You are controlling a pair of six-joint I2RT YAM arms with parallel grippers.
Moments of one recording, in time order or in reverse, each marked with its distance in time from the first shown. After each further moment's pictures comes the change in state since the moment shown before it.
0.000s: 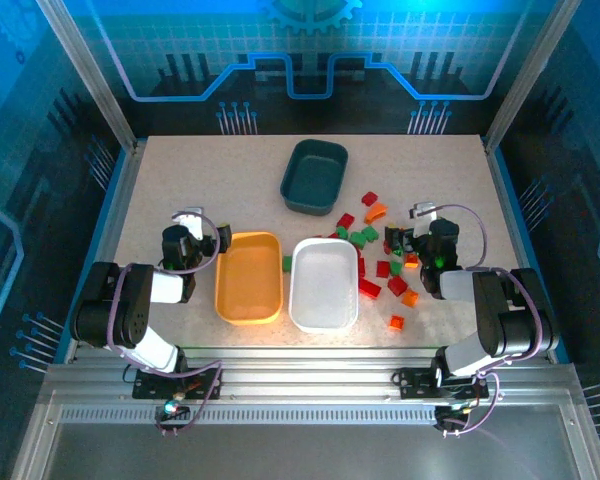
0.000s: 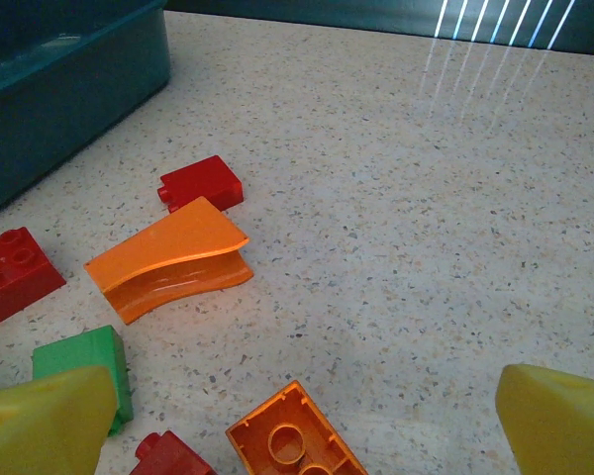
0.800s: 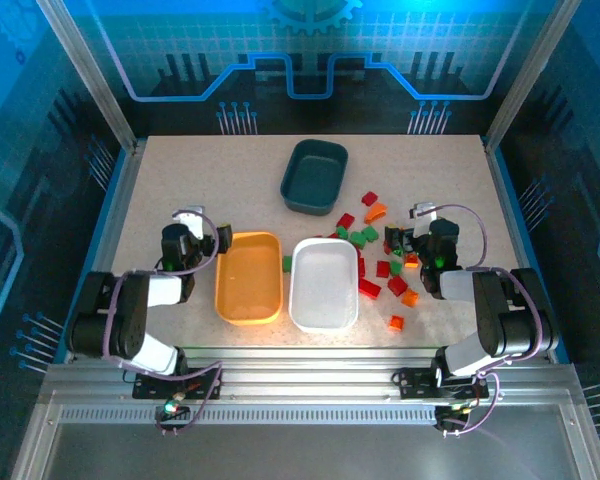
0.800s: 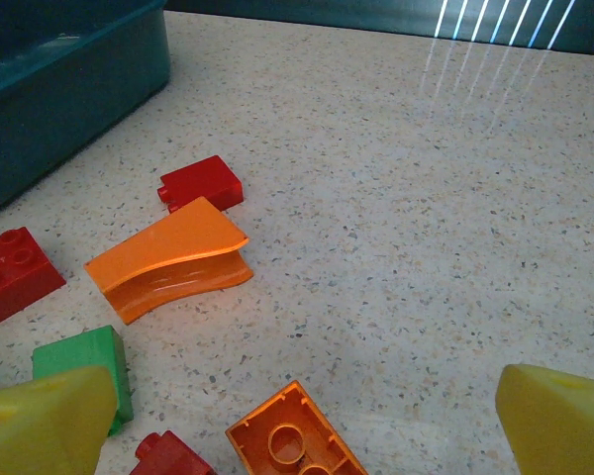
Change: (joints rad) left arm -0.018 -0.114 0.026 -0.158 0.006 0.007; right arm 0.000 0.000 0.000 0.000 0.000 0.000
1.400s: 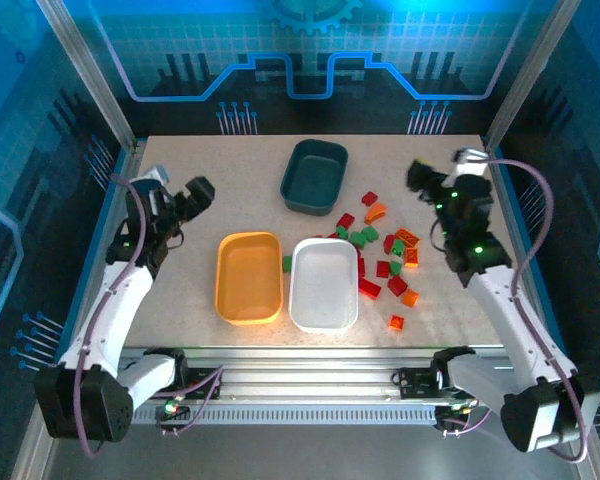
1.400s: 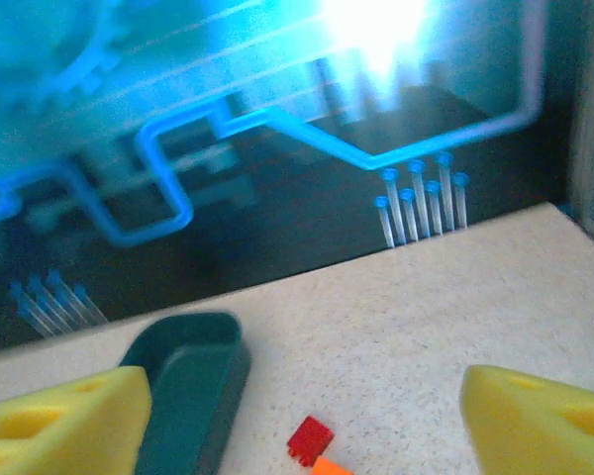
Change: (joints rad) left arm 0.014 -0.380 0.471 -0.971 0.065 -0.620; right arm 0.081 -0.471 0.513 -0.795 0.254 0.480
